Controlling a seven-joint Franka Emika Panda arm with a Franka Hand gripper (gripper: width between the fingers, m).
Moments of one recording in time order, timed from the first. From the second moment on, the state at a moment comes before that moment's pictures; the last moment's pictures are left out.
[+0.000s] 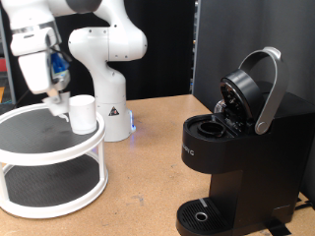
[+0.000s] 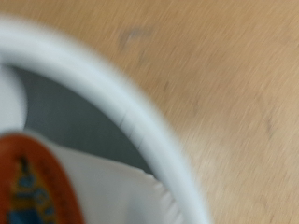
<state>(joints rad) -0.17 -0.49 -0.39 -2.61 0.05 2.17 -1.13</state>
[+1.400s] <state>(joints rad) 0.00 -0.43 -0.24 -2.50 0.23 2.23 -1.04</state>
